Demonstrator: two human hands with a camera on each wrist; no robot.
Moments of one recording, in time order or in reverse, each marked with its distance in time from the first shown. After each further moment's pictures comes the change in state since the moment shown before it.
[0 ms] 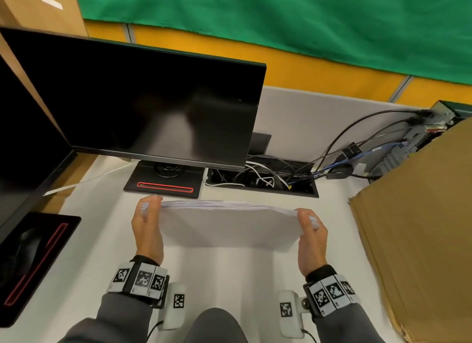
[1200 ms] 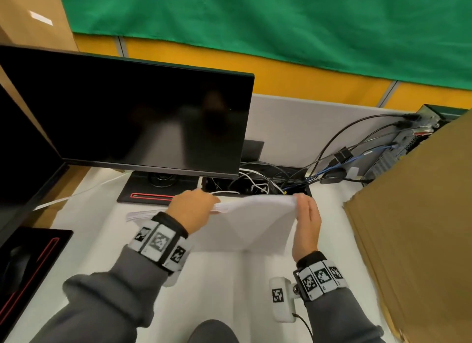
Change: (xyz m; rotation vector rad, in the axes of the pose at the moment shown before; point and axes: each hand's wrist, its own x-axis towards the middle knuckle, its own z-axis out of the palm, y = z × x) left_hand 0.000 0.055 0.087 1.813 -0.854 0.533; right_hand 0.026 -0.017 0.019 -0.094 0.143 -0.088
